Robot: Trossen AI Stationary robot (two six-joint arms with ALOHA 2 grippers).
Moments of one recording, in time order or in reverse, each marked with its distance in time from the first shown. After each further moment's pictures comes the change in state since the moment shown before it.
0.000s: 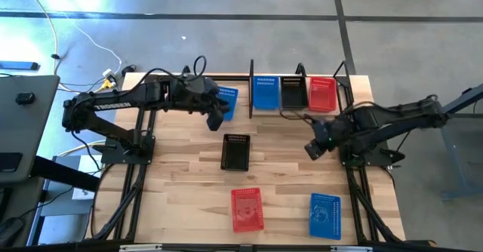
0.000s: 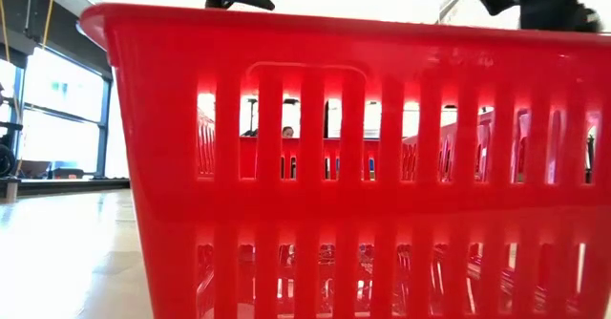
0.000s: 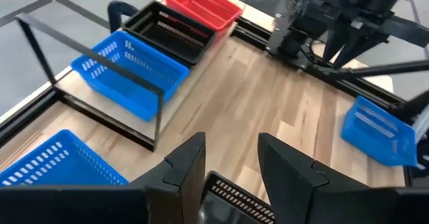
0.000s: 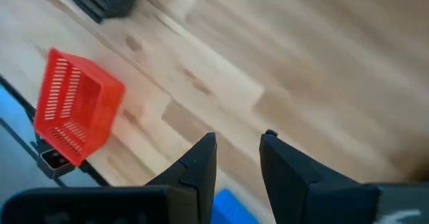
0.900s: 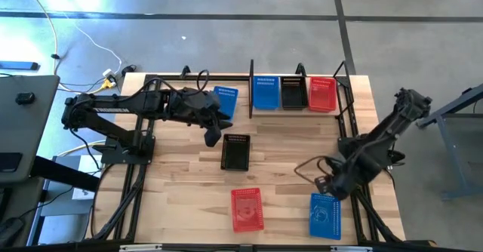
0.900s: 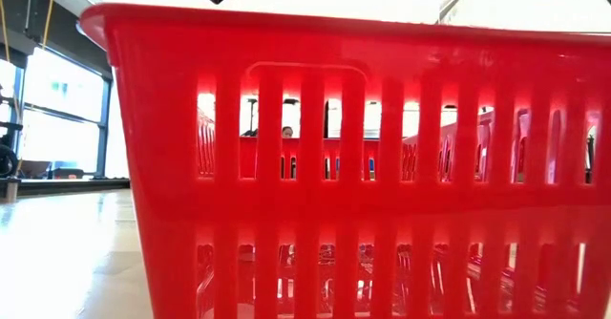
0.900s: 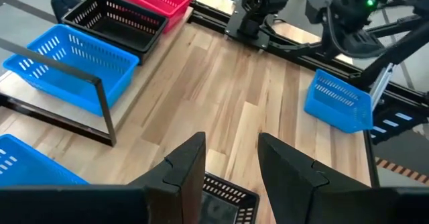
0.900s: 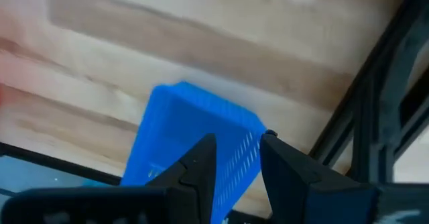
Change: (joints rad) left arm -0.145 0.000 0.000 0.000 -0.003 0.000; right arm 0.612 0.196 -0.026 -0.043 -0.046 0.903
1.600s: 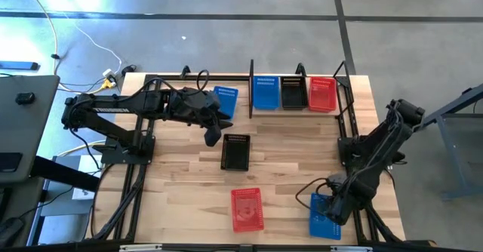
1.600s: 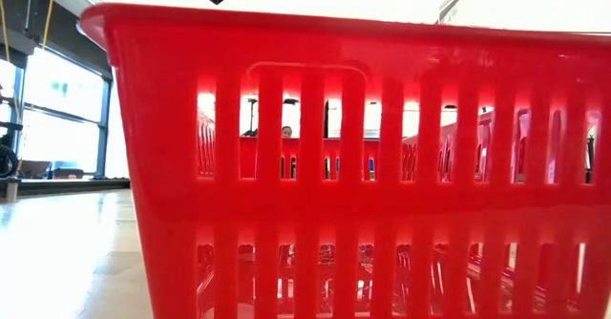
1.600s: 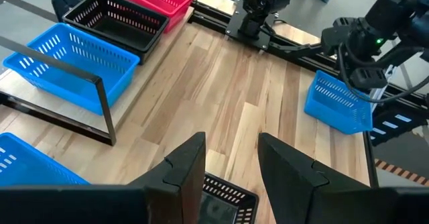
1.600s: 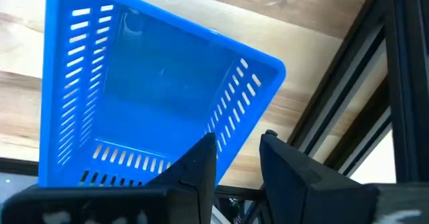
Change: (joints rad) left arm 0.000 0.000 0.000 0.000 0.000 -0.008; right arm 0.147 0.235 0.000 0.179 -0.163 0.183
